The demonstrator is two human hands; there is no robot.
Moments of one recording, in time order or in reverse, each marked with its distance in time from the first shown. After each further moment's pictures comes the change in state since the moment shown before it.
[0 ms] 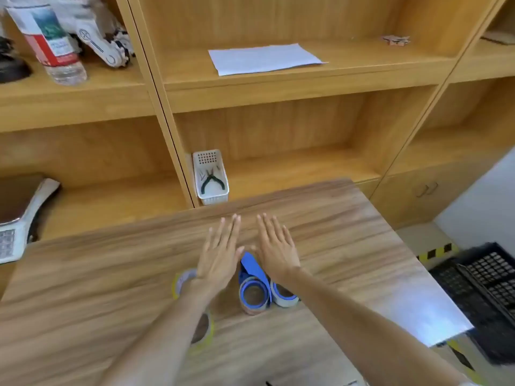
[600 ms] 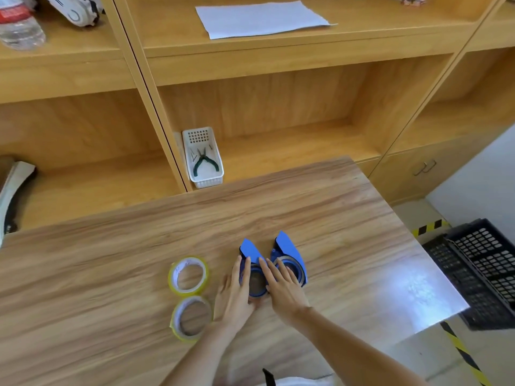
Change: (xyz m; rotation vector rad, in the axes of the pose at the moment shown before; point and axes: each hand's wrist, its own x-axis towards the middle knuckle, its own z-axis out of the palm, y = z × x) left_hand -0.070 0.033 0.071 -0.214 -0.385 -0.104; right_hand -0.078 0.015 0.083 0.079 -0.310 0.057
